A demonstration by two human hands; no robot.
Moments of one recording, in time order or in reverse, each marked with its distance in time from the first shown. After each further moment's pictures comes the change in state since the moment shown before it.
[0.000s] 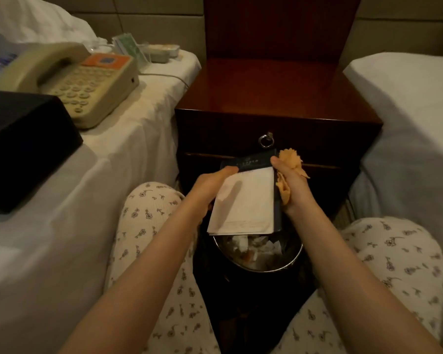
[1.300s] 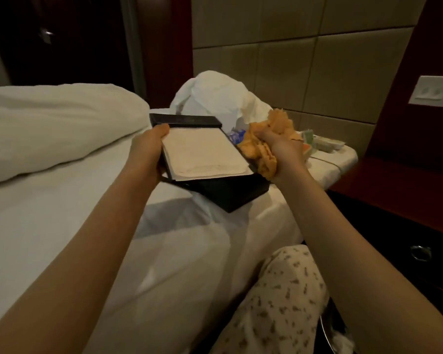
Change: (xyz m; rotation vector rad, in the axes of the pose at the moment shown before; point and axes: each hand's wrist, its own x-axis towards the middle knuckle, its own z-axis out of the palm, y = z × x) left_hand -0.244 0.061 -0.244 -0.496 0.991 0.563; right_hand -0.175 -0.033 0.275 -0.155 -0.706 -0.216
